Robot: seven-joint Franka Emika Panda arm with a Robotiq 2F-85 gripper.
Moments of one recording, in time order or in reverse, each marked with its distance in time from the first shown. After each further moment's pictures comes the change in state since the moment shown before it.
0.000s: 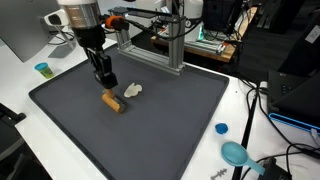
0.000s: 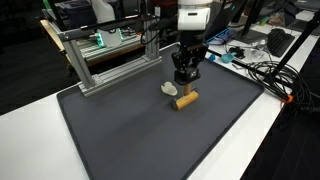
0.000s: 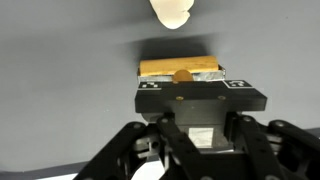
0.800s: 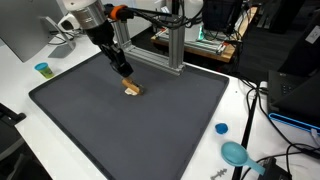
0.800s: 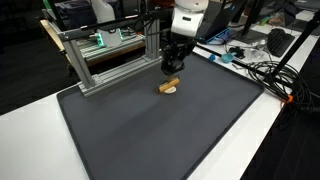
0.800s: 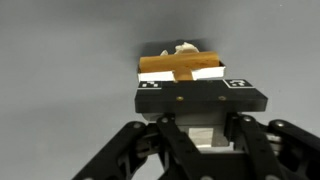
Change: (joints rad) arm -0.007 -0.002 0.005 0.056 0.000 -0.354 -0.004
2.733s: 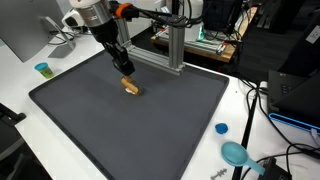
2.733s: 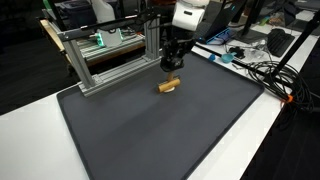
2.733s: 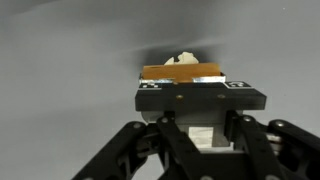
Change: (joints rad) arm 0.024 -0.033 0.000 -0.036 -0.053 -0.013 0.083
